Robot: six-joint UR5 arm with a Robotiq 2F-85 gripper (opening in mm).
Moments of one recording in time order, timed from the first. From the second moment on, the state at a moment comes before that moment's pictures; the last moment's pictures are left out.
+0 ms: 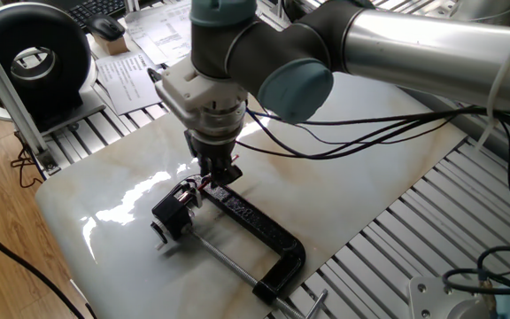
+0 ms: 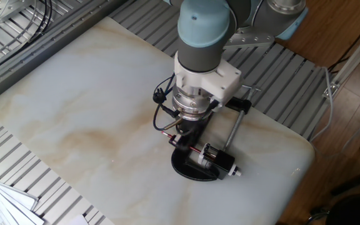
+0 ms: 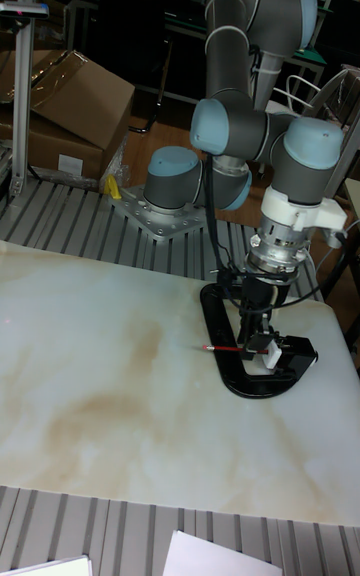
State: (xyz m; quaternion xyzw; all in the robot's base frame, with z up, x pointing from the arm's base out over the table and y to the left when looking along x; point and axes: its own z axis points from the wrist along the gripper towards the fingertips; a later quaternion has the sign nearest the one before) arm 0.516 0.165 0.053 -0.71 0.70 -0.01 0.06
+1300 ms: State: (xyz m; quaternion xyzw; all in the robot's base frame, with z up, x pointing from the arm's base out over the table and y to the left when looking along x) arm 0.483 0.091 0.069 -0.61 0.79 -0.04 0.02
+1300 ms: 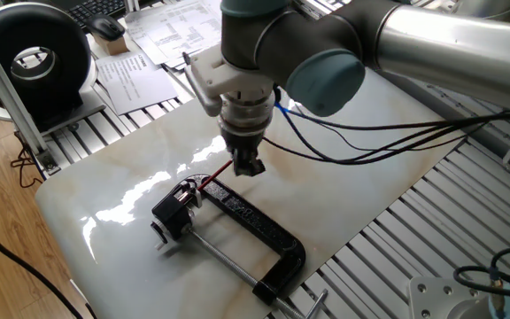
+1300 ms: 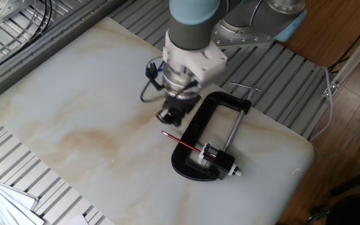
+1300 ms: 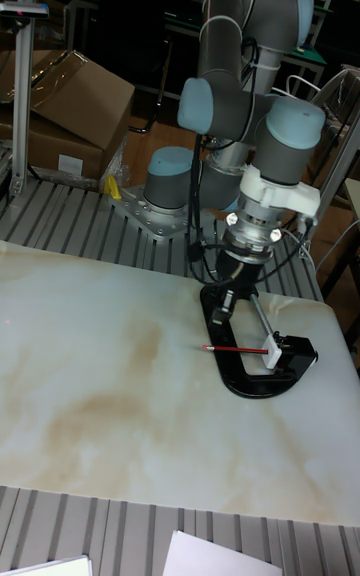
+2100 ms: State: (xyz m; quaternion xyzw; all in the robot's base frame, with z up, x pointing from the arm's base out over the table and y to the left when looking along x) arm 0.468 0.054 0.063 -0.50 0.87 -0.04 0.02
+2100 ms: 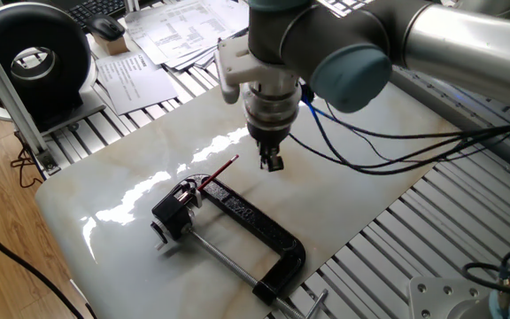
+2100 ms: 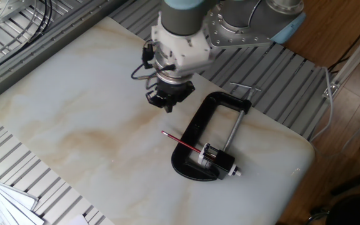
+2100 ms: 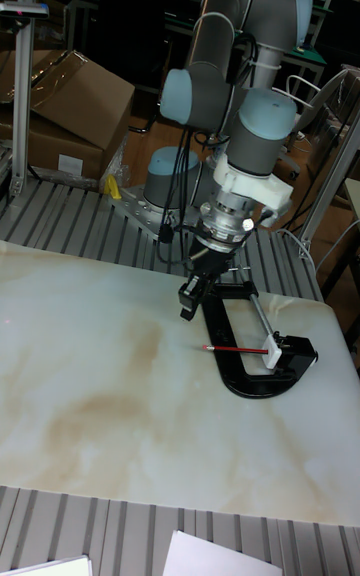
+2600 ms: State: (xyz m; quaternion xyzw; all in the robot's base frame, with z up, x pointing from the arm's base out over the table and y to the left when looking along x) arm 0.471 0.038 0.062 -0.41 0.91 -0.04 0.03
